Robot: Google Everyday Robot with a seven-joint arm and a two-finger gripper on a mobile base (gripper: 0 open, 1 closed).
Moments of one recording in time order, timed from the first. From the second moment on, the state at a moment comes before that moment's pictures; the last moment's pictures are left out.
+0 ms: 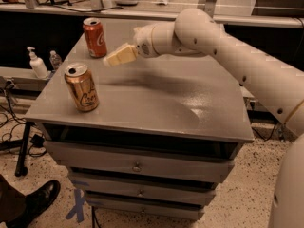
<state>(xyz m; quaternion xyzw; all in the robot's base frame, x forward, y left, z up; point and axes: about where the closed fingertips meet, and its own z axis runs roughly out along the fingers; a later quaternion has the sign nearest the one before) 0.726 0.090 0.894 -0.45 0.68 0.26 0.50</state>
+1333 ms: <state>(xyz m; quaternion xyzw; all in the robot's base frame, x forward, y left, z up) 0.815 0.180 0.870 -0.39 0.66 0.32 0.55</state>
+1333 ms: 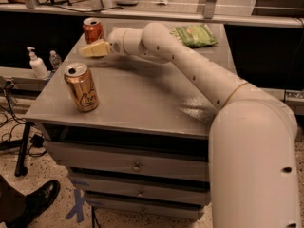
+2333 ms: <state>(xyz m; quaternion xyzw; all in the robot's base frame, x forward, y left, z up) 0.829 0.198 0.863 -0.36 0.67 0.32 0.56</state>
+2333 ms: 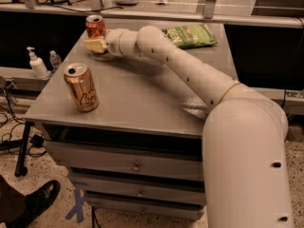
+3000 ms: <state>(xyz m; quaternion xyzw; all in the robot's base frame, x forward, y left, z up) 0.820 0.179 0.864 -0.35 0.68 0.31 0.57</state>
